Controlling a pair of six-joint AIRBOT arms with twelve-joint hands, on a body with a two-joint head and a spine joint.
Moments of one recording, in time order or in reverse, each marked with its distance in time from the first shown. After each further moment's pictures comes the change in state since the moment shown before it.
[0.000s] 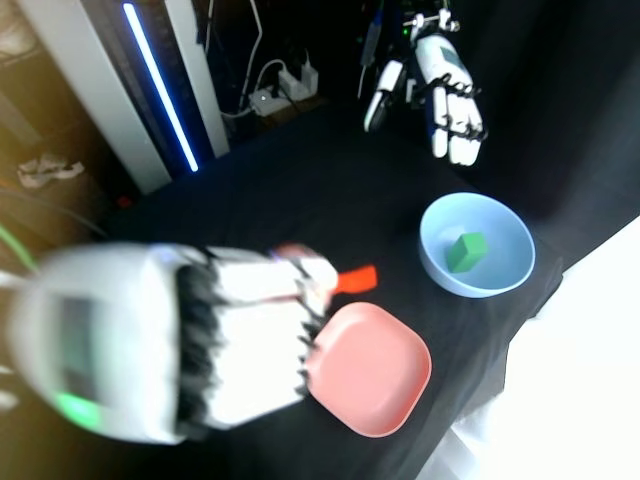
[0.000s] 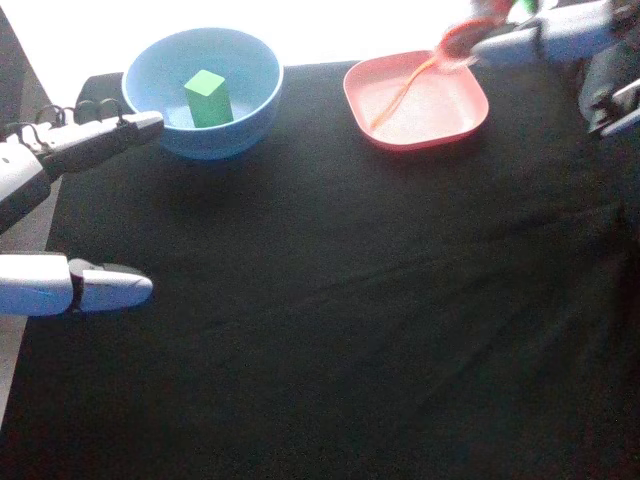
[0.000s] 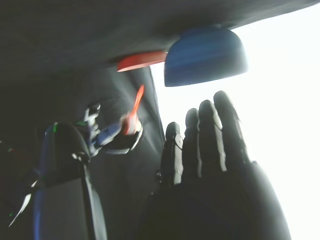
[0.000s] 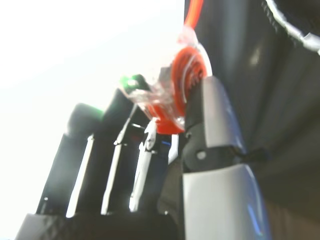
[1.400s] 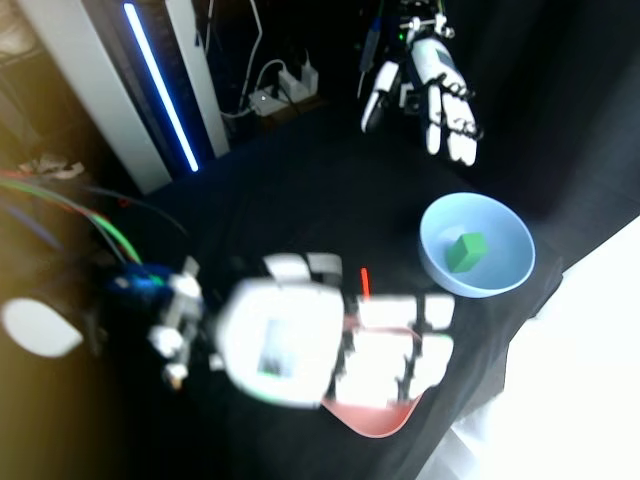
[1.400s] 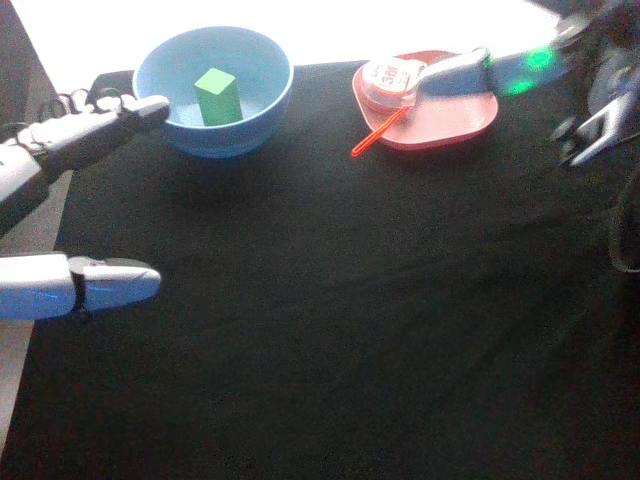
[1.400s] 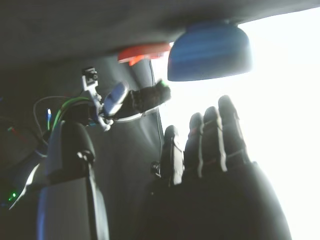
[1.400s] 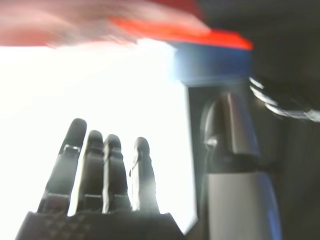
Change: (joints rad) left arm 0.033 0.002 -0.029 -0.003 -0.116 -0.034; right arm 0.010 0.032 -0.063 -0.076 -0.028 0.114
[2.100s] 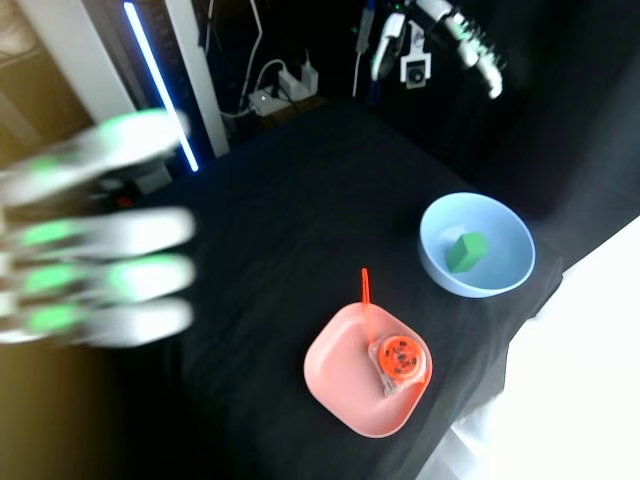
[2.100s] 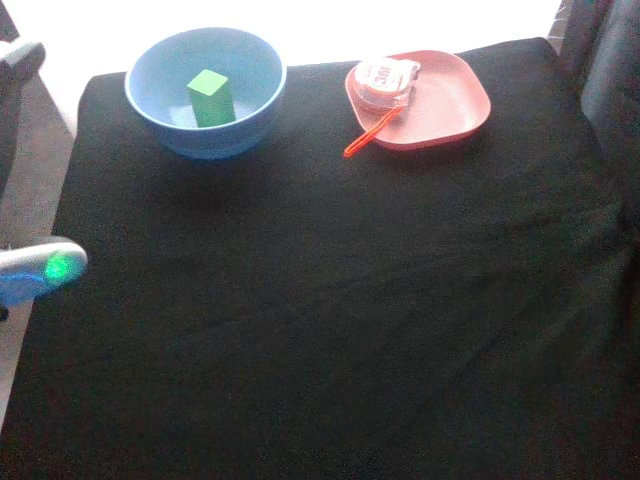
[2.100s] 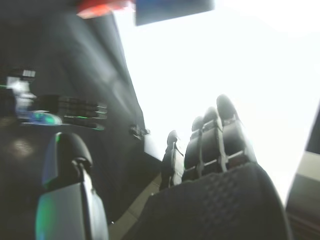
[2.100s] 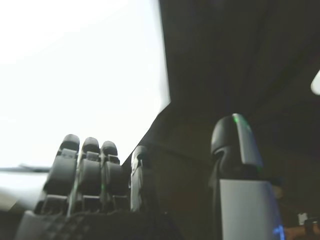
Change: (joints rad) left arm 0.220 0.053 -0.099 -0.154 -0.401 -0.002; right arm -0.540 0.336 -0.482 0.628 0.757 -0.209
